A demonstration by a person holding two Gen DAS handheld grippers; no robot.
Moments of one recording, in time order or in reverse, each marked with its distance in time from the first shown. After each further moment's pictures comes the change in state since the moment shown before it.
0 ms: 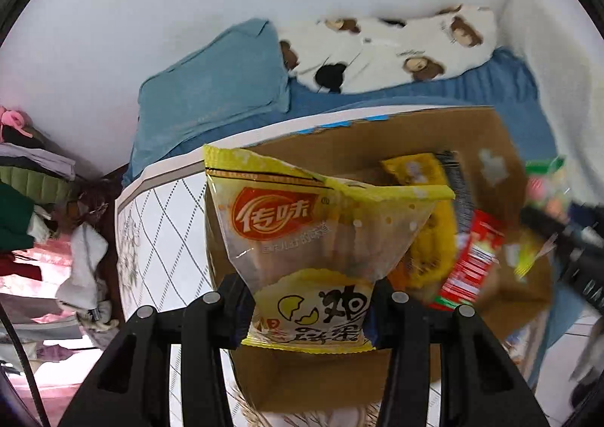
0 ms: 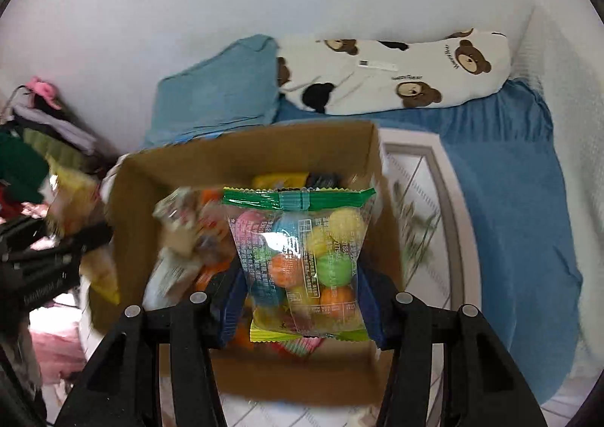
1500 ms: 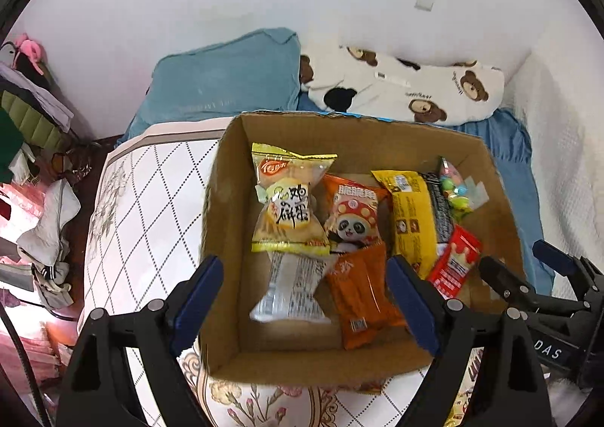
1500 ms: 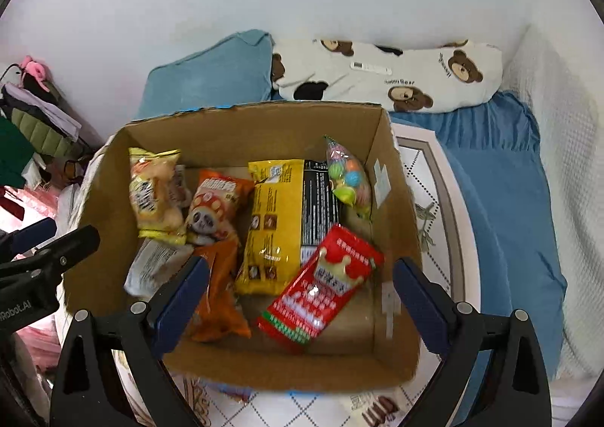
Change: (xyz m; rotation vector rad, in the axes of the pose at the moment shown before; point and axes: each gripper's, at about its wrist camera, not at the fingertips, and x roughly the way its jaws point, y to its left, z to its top) left arm -0.045 0.020 -0.063 -0.223 -0.143 -0.110; right arm 0.006 0.023 -0.014 -0.041 -0.033 -0.077
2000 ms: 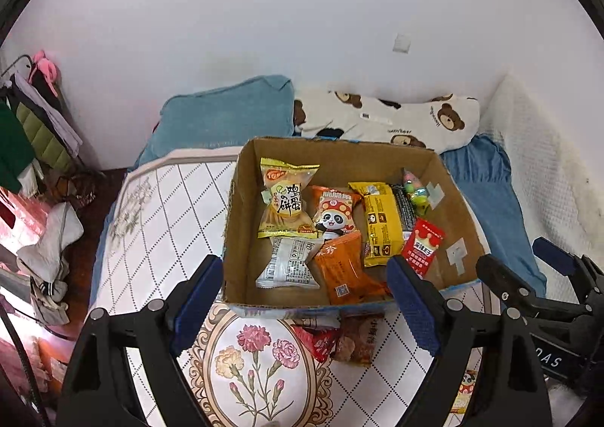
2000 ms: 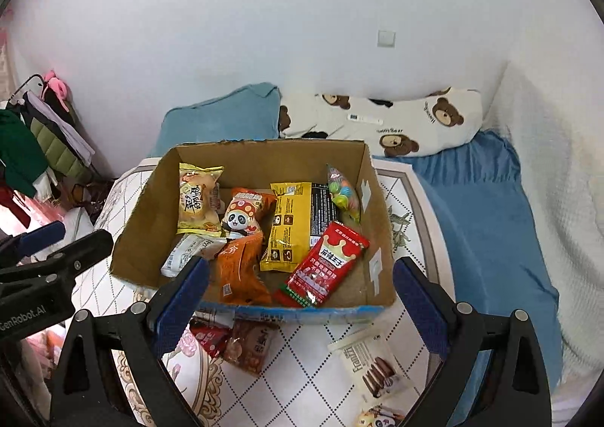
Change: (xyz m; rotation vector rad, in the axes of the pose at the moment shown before) left arm -0.092 -0.003 -0.061 0.020 -0.198 -0.016; right arm -0.105 0.016 -0.066 -0.017 -0.216 -0.014
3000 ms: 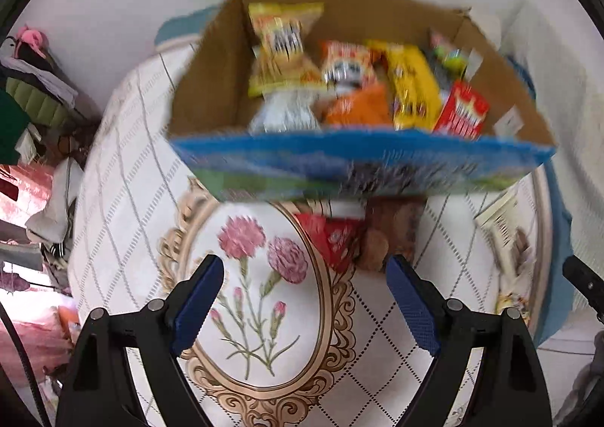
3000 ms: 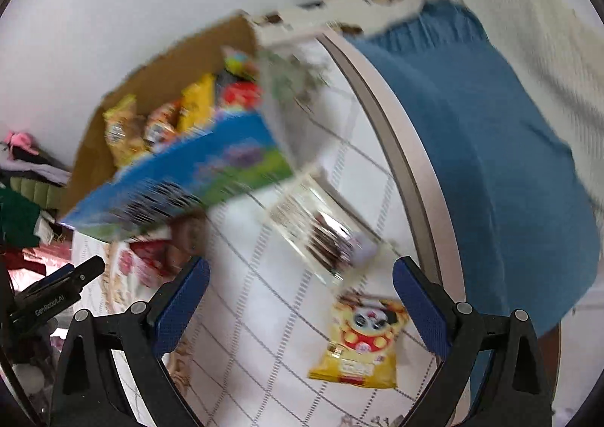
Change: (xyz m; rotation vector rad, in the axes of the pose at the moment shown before) left arm 0.099 -0.015 -0.104 0.032 0.330 0.060; right arm 0.038 -0.120 -0.147 0.371 0.278 0.021
